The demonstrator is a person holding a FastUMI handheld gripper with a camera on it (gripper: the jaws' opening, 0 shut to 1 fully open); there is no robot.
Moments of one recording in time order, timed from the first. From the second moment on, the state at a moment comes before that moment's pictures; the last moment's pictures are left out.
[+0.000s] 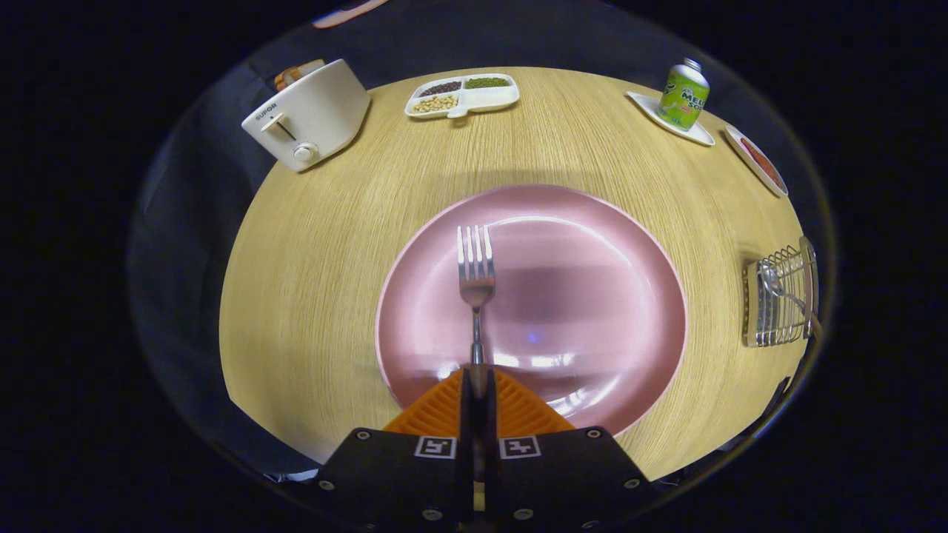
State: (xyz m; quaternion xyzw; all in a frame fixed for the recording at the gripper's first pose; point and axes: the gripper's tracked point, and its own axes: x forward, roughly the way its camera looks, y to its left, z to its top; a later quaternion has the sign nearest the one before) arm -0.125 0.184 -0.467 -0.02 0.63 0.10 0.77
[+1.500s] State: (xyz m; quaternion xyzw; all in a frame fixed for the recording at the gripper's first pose) arm -0.103 -0.061 -0.329 -0.01 0.54 -0.02 0.84
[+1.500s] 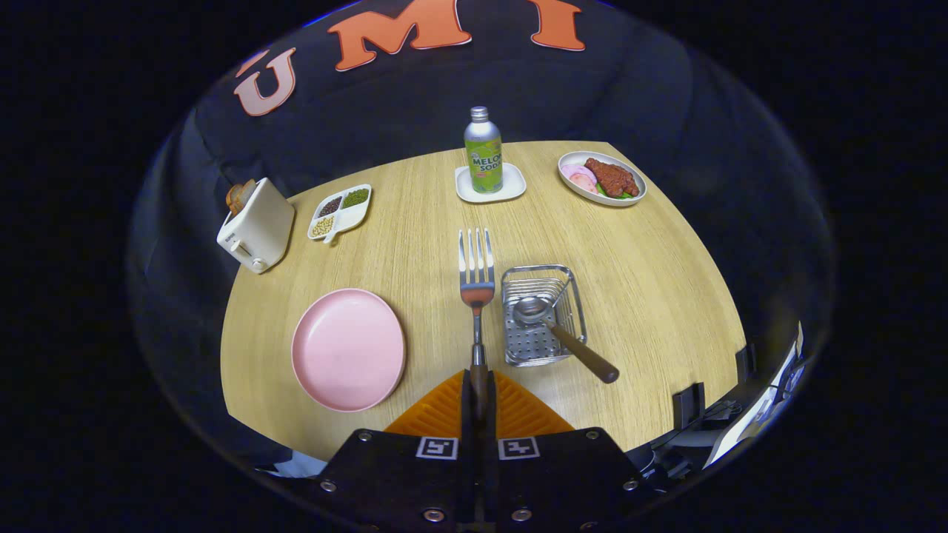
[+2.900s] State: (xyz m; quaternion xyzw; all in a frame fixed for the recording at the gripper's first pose) arm 0.003 -0.081 -0.268 0.00 0.39 0.00 0.92
